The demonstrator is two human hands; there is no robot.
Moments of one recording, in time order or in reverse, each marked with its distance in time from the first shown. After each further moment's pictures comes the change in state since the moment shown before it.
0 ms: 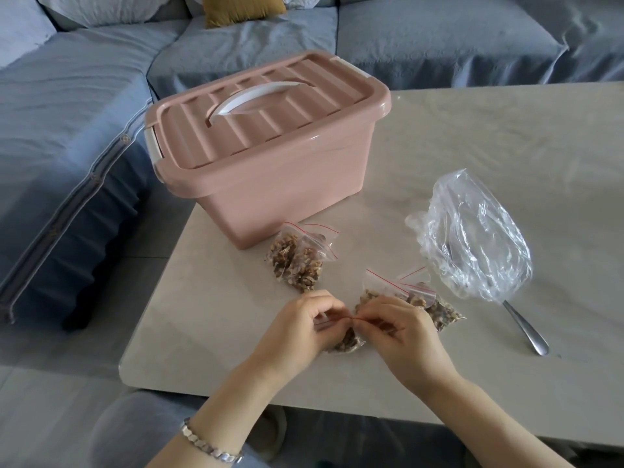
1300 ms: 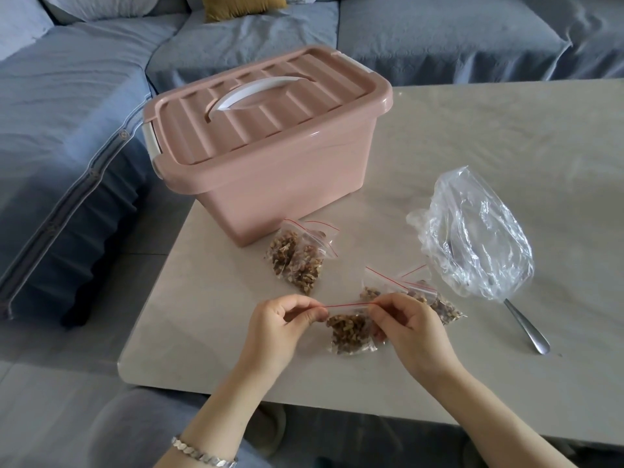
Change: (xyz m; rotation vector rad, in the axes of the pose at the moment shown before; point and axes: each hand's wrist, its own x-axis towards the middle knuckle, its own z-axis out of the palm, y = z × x) left_hand -0.013 -0.006 -0.007 -0.188 0.286 -0.232; right_hand 0.002 -0.003 -0.006 0.097 0.014 0.409
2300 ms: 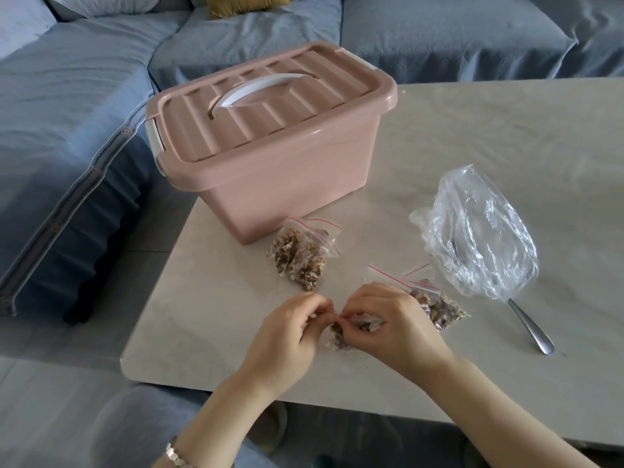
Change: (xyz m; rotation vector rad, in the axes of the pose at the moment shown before) left_hand -0.005 -0.003 -0.001 0.313 -0.111 0.356; right_hand 0.011 -0.015 0.009 -0.301 -0.119 -0.584
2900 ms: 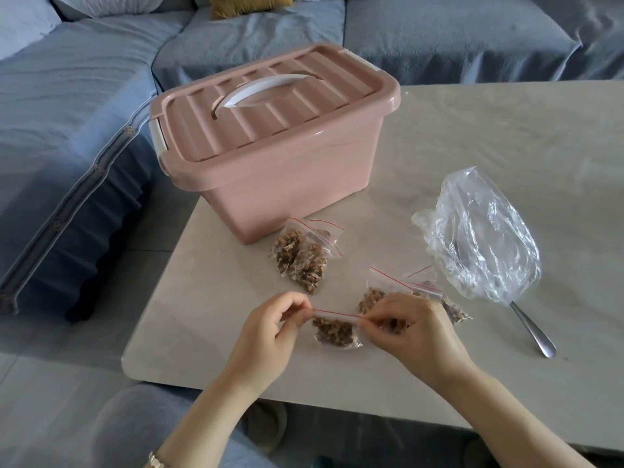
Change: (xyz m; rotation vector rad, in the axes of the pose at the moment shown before) left_hand -0.007 -0.009 -0.013 -0.113 0.075 -0.116; right_hand -0.016 0.005 -0.013 0.111 0.054 0.218
